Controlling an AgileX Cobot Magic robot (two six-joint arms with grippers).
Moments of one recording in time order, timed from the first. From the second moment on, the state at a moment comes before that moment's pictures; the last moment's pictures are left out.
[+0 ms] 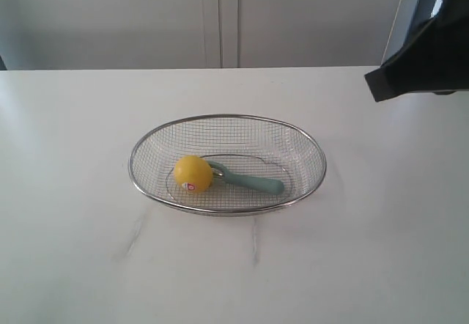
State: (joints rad) left arm -0.19 0.00 0.02 -0.11 0.38 0.24; right arm 0.45 1.05 -1.10 -0.04 0.87 -0.07
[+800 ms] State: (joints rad) left arm -0.19 0.00 0.02 -0.11 0.38 0.24; right arm 0.43 0.53 -0.77 -0.02 0.86 -0.07
